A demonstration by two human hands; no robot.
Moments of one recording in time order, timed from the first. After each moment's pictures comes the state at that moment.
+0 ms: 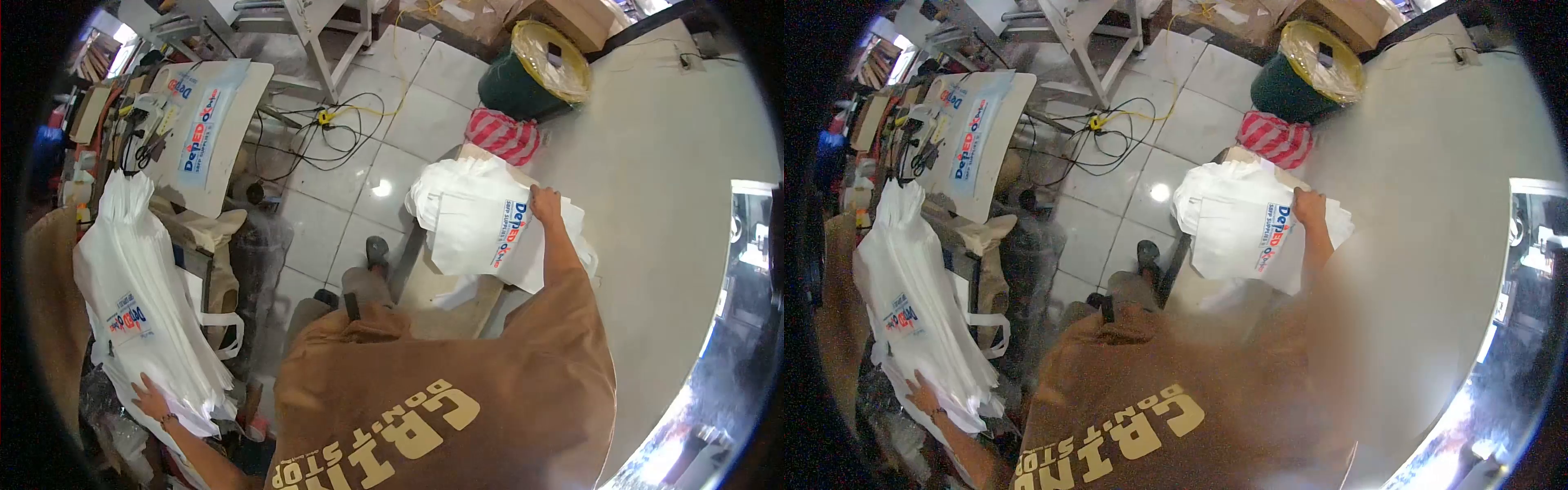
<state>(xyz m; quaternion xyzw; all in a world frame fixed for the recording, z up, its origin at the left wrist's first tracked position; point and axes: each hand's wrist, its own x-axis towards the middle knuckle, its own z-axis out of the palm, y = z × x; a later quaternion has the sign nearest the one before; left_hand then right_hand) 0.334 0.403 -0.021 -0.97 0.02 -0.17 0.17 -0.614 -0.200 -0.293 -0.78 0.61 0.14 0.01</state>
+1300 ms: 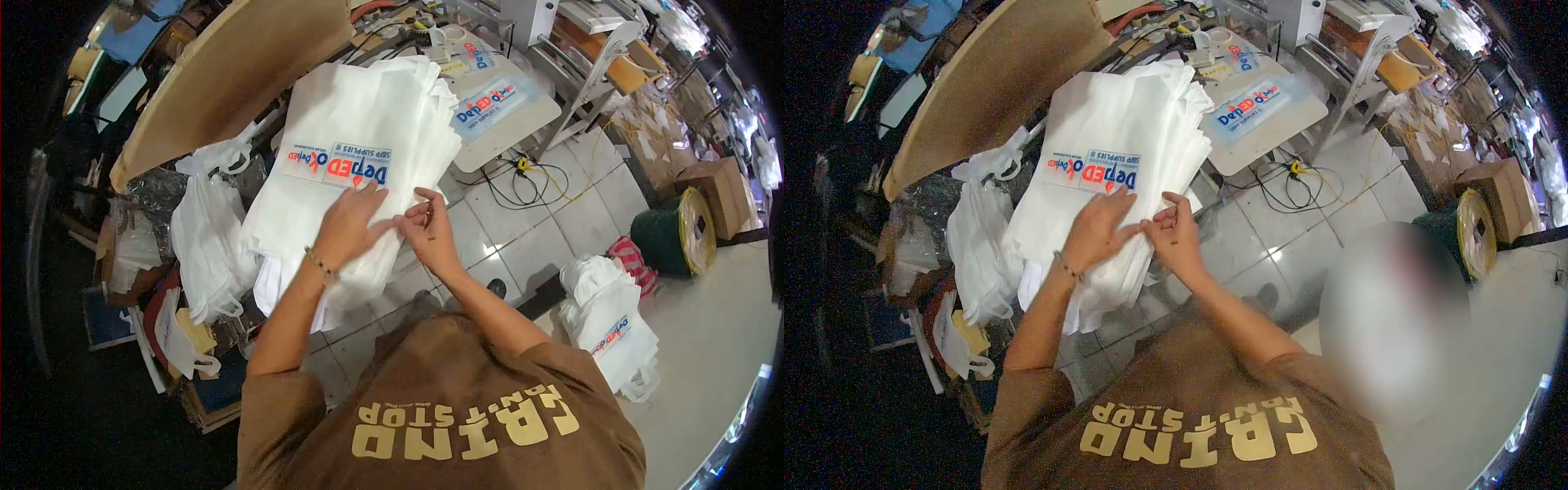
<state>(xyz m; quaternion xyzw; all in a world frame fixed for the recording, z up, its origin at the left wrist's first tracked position) 0.181 0.219 0.045 -0.80 0.59 0.01 -0.14 0.058 0.111 -0.050 -0.54 0.21 -0.27 0.77</state>
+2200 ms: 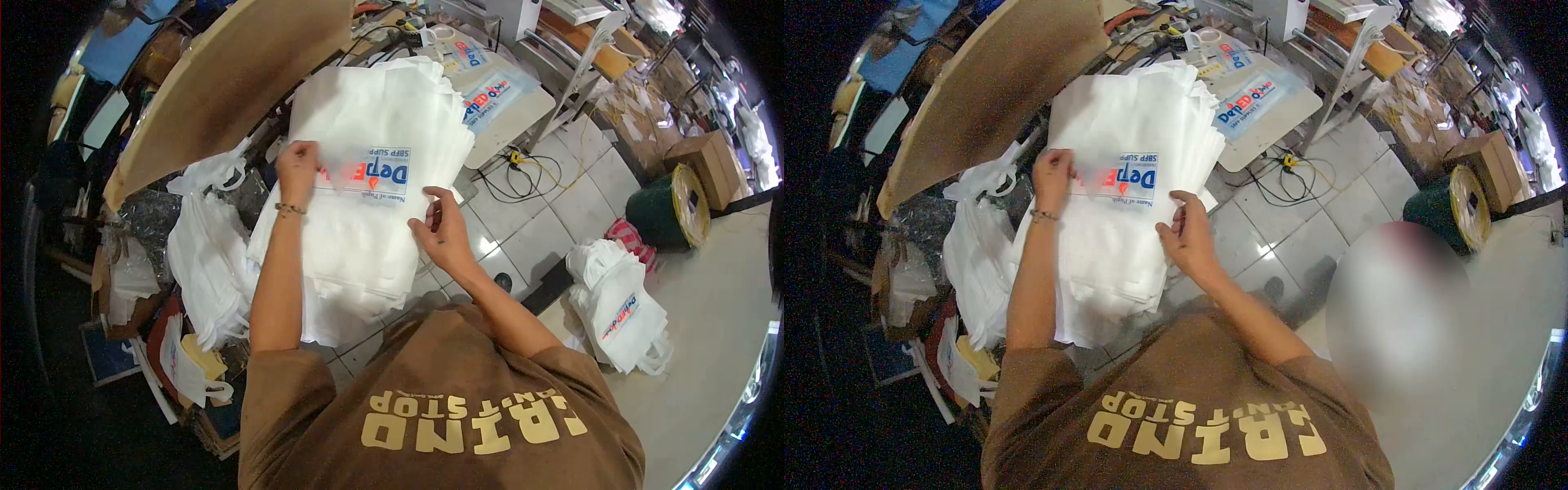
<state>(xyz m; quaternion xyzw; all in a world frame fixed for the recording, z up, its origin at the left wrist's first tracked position) 0.365 0.221 0.003 -0.81 0.28 0.04 -0.51 0.064 0.126 -0.036 -0.71 0.24 -0.34 0.56</state>
